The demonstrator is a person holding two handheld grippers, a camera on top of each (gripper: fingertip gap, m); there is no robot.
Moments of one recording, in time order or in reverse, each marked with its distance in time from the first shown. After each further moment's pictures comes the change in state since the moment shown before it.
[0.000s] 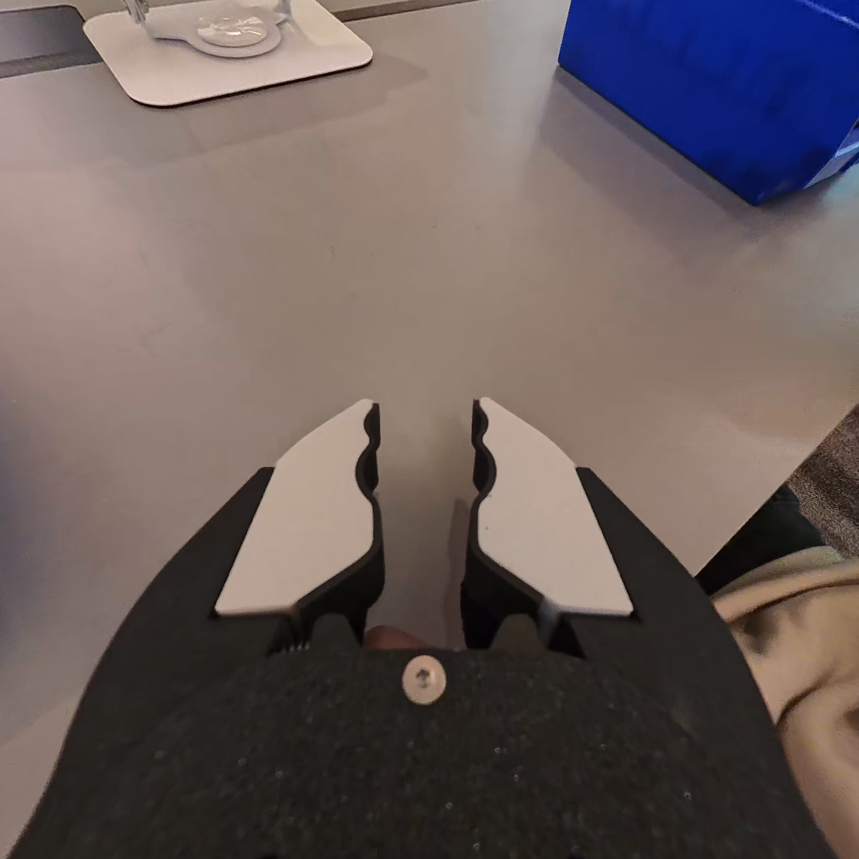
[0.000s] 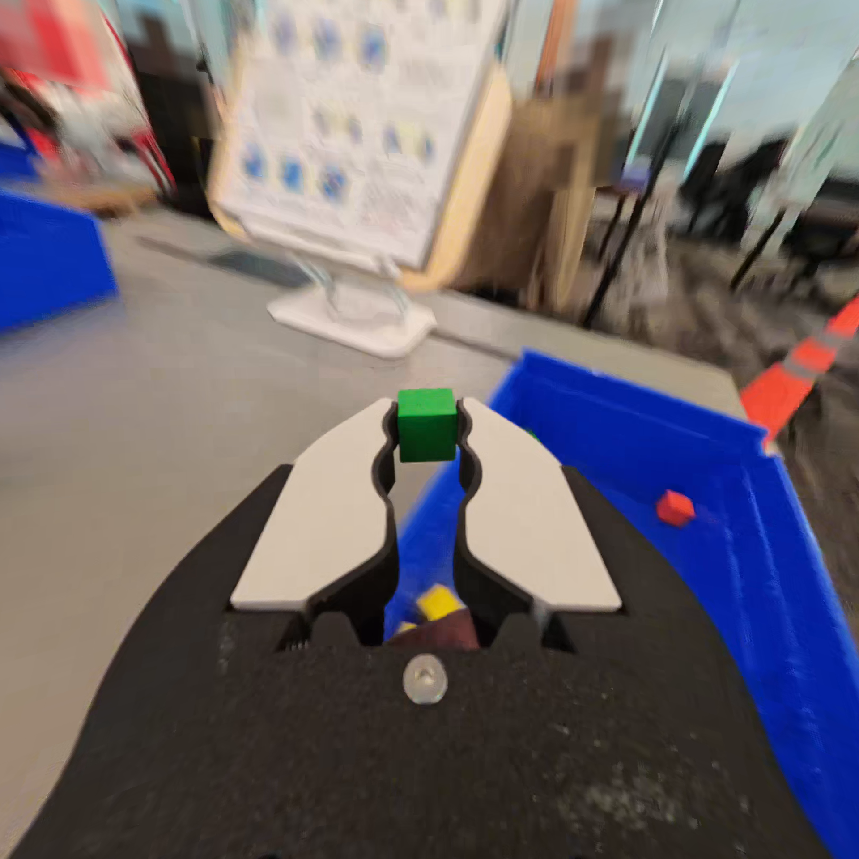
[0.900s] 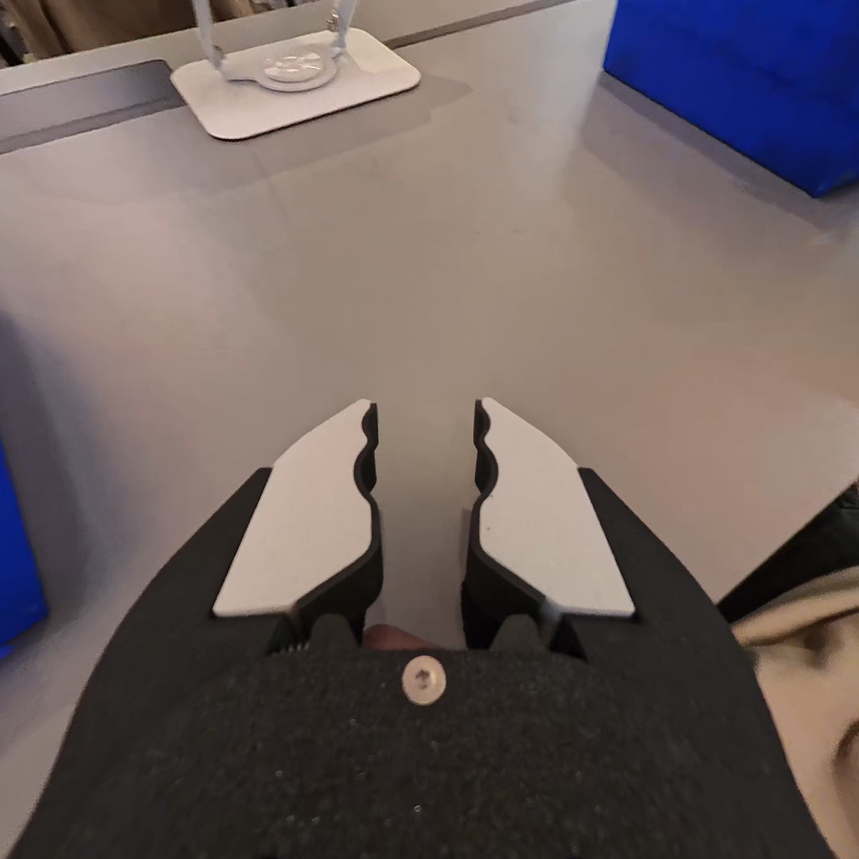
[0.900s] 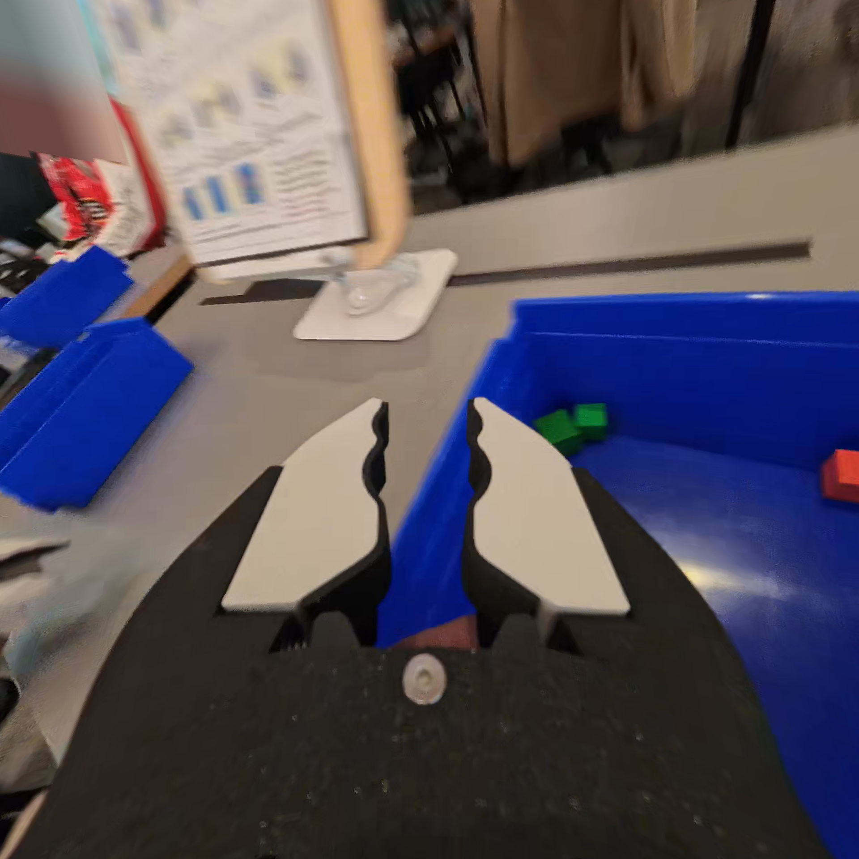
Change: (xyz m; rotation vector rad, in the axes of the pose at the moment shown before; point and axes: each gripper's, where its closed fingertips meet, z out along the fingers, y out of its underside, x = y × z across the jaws) left arm -0.017 -0.003 -0.013 0.018 -0.089 0.049; right arm 0.057 0.015 0.080 -0.198 -0.170 0.485
